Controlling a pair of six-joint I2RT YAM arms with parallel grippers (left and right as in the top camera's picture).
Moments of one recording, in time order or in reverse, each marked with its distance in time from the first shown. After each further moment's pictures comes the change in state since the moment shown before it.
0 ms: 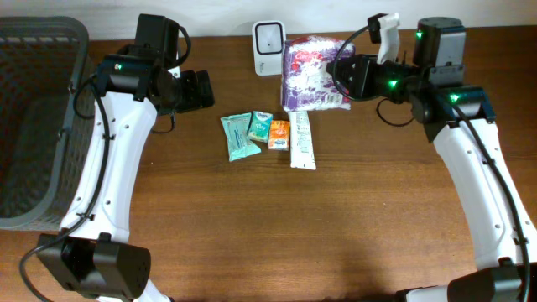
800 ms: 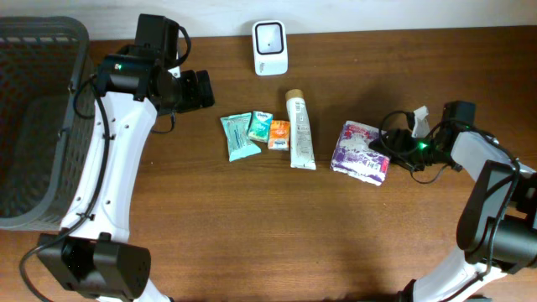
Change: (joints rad) left arm 0.000 0.000 0.000 0.000 0.000 0.000; right arm -0.395 0.340 -0.415 -0.006 0.013 -0.200
